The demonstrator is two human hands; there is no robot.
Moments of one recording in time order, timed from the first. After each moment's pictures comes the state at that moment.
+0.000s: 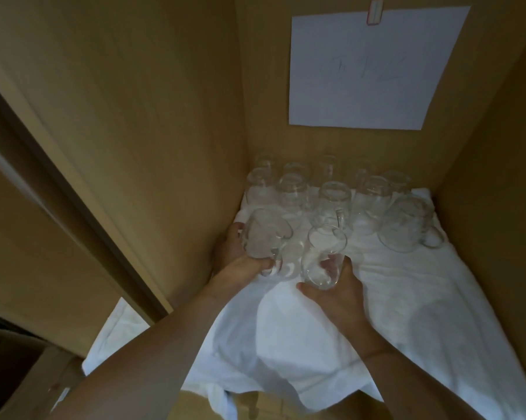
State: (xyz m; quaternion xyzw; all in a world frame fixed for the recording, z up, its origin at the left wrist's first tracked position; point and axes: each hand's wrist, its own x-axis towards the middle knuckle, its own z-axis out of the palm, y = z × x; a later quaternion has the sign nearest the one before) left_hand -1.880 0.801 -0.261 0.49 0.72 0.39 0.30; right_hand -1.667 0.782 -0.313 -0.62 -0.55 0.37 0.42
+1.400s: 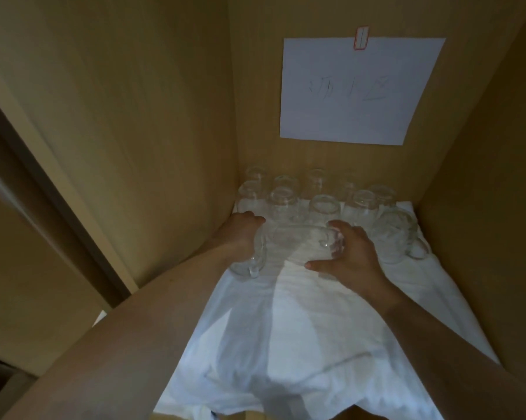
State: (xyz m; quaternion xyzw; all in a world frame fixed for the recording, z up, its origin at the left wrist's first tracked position) left_hand -1.890 0.872 -0.209 0.76 0.64 -0.03 0.10; right_hand -1.640 0.833 -0.227 -0.63 -0.67 0.24 0.31
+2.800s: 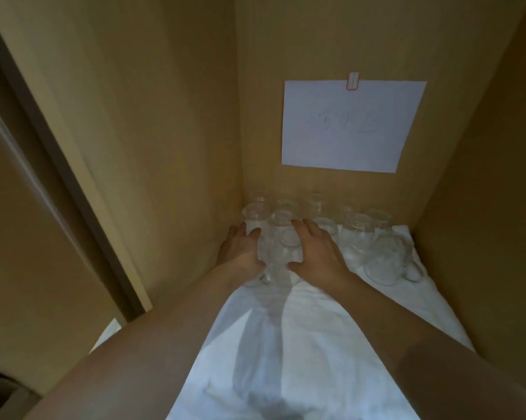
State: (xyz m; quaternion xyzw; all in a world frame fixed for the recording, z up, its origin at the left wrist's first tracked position) left_hand -1.876 0.851 -0.207 0.69 0.72 0.10 0.09; right_hand -1.689 0.852 -0.191 -0.56 -0.81 0.10 0.15
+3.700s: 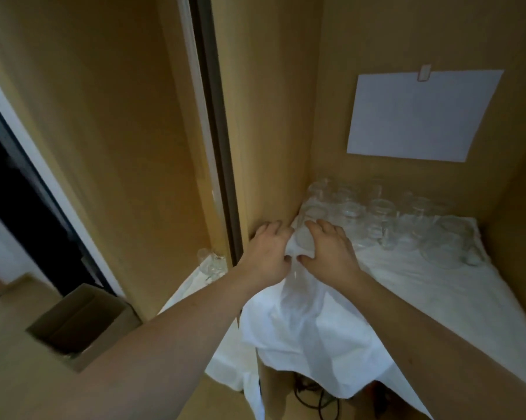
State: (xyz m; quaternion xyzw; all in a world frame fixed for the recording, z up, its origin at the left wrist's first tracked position) left_hand -1.910 0.663 -0.188 0.69 0.70 0.18 0.04; right_hand -1.756 0.723 -0.193 -0.50 -0.85 0.08 0.15
